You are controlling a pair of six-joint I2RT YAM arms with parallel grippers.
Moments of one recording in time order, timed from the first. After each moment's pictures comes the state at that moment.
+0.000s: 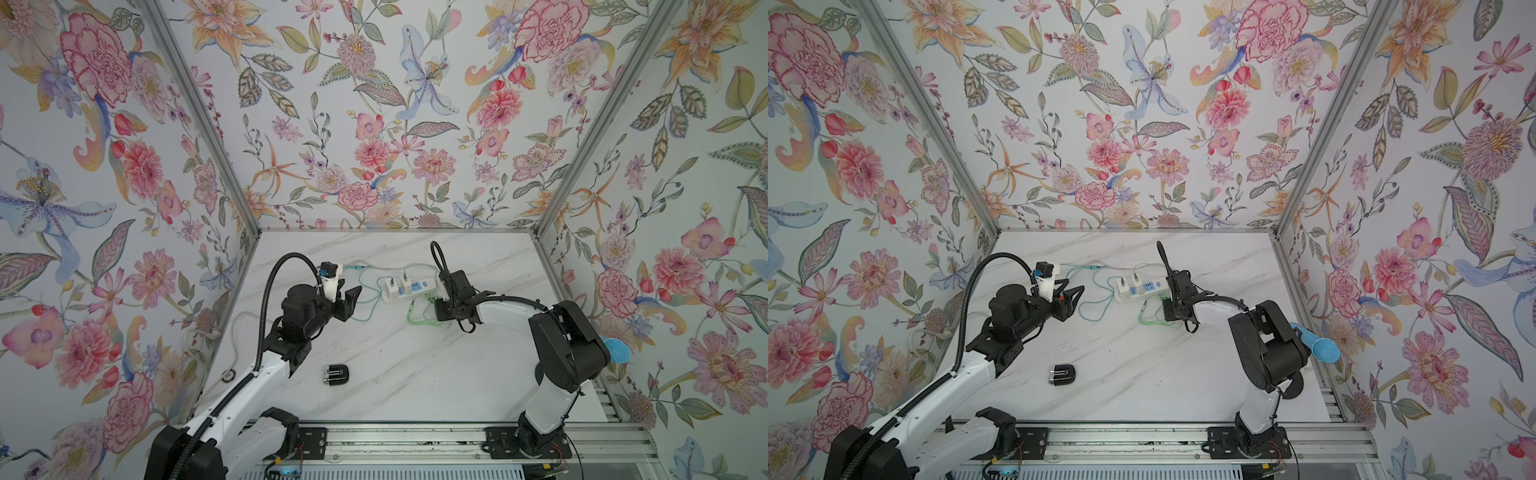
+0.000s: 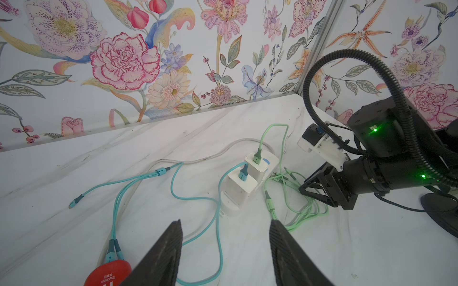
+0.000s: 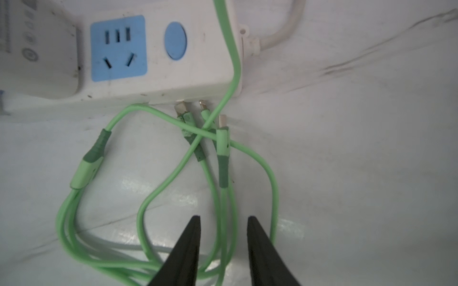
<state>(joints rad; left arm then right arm) -0.36 1.02 0.61 0.16 0.21 -0.09 0.50 1.80 1.01 -0.21 0.06 0.24</state>
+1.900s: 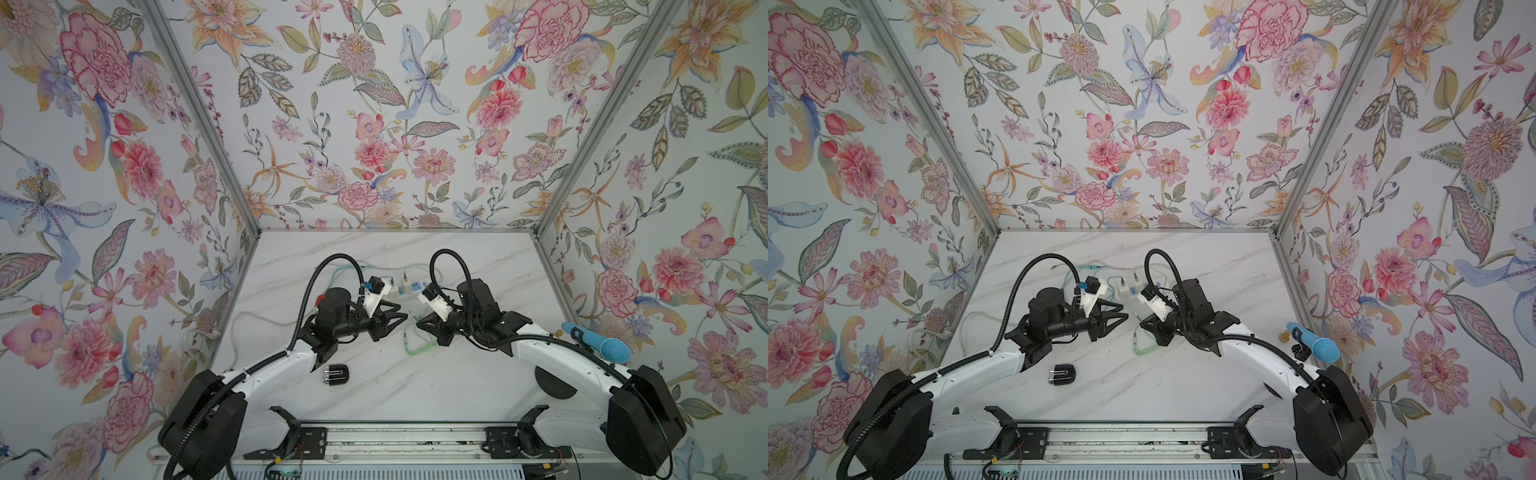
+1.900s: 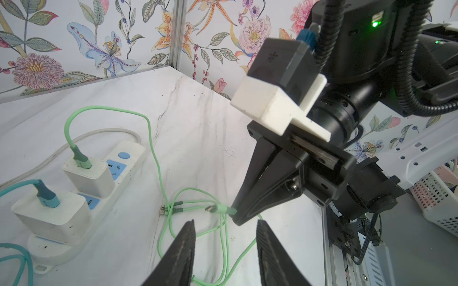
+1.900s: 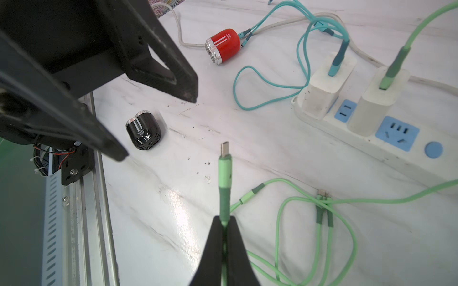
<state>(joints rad) -0.61 1.28 0.62 0.41 0.61 -0.18 0.64 1.29 0.81 -0.24 -0.48 -0.10</state>
